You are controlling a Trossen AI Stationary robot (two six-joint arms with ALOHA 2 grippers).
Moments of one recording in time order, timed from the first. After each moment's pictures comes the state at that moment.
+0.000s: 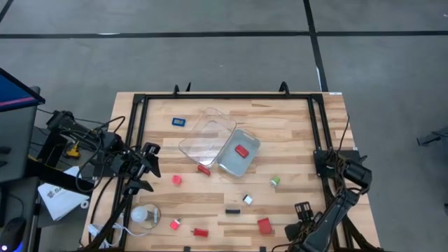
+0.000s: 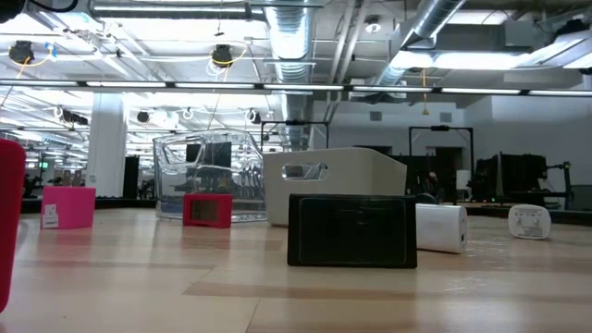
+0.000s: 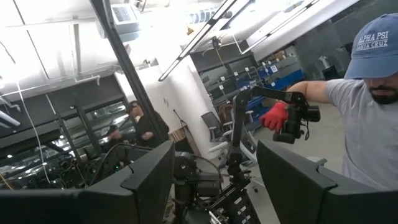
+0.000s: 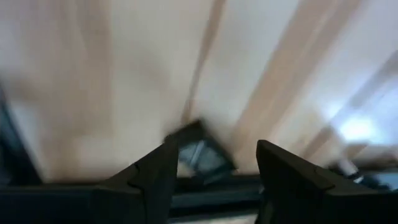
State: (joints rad) left arm -0.44 0.58 0.36 0.58 0.22 0.38; right arm 1.03 2.08 1.48 -1.39 -0.16 0.75
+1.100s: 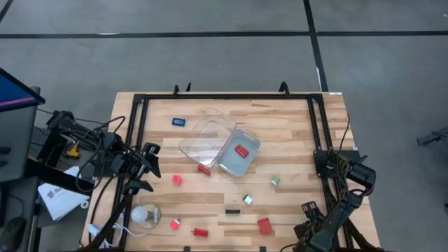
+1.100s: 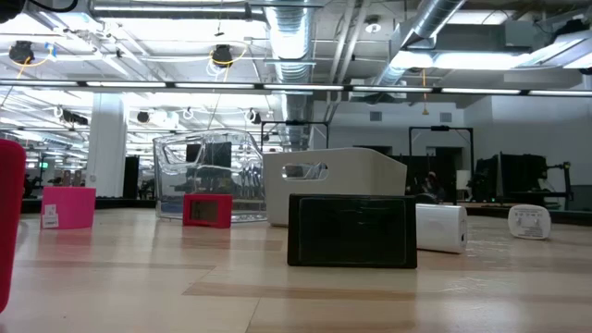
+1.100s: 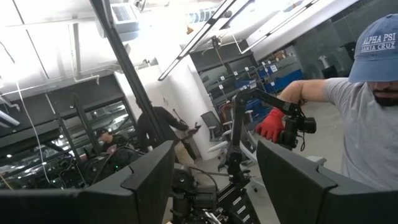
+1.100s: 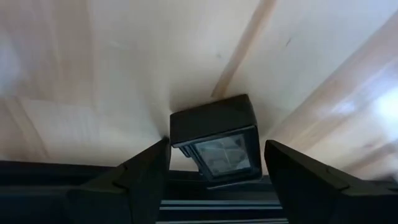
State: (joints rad) left arm -0.44 0.58 0.36 0.58 0.22 0.38; right arm 1.08 2.07 1.27 -1.21 -0.28 0.69
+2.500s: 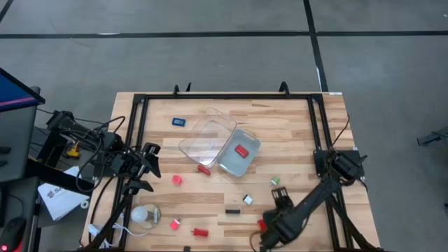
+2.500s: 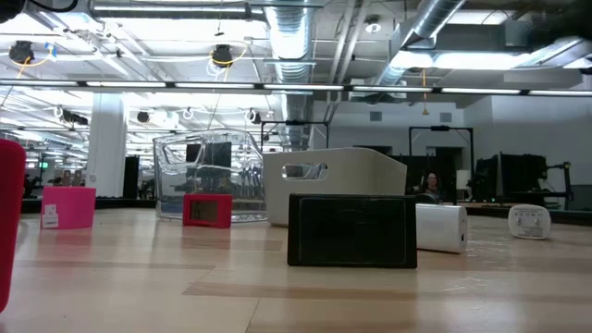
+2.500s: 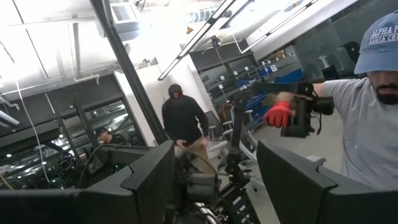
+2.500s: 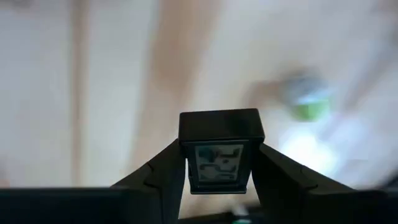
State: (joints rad) left arm -0.44 0.58 0.36 0.58 0.22 0.38; right arm 0.76 2.08 1.63 -1.51 0.16 0.49
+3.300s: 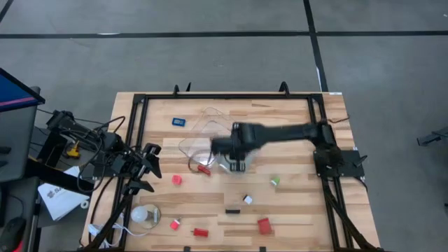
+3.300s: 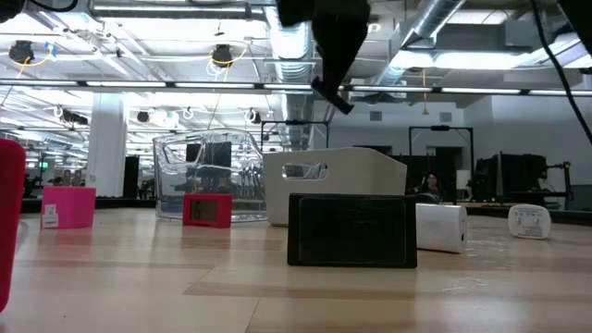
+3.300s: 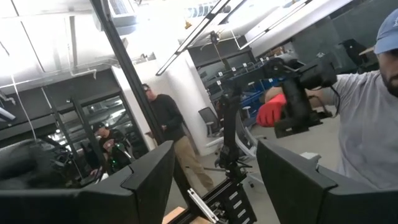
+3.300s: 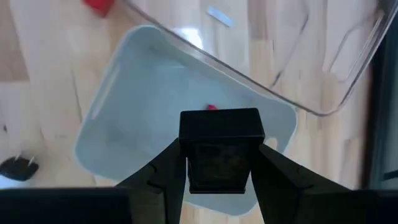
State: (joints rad) left arm -0.44 0.58 0.36 0.56 0.22 0.38; right arm 0.07 2.07 2.05 -1.39 0.27 0.11
